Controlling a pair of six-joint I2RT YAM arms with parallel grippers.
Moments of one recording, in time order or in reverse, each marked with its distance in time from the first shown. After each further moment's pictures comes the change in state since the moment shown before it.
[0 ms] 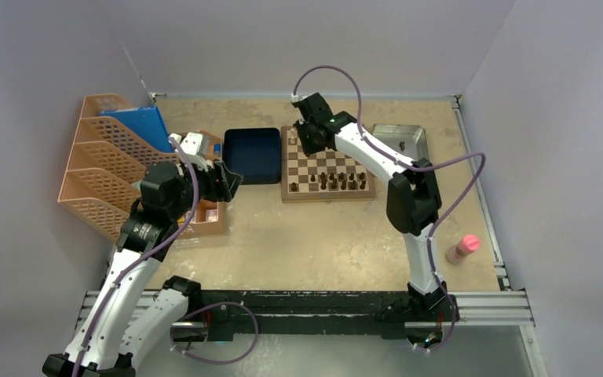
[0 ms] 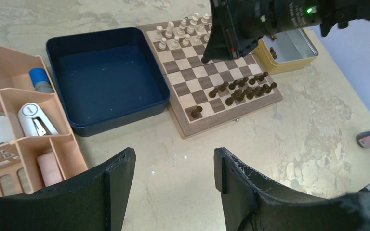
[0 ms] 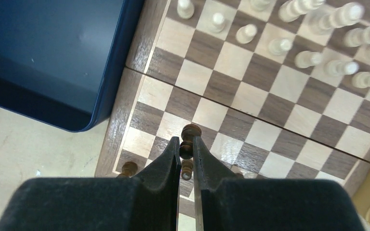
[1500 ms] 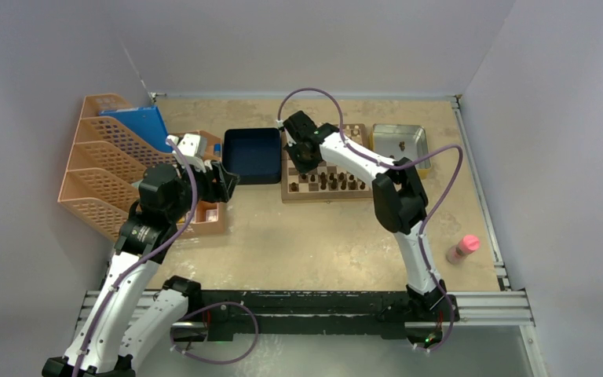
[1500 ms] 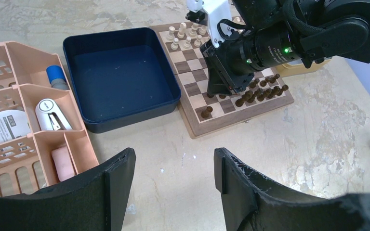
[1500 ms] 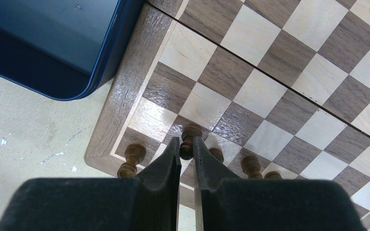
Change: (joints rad) left arm 0.000 -0.025 0.000 -0.021 -0.057 0.018; right arm 0.074 0.116 0.003 -0.105 -0.028 -0.075
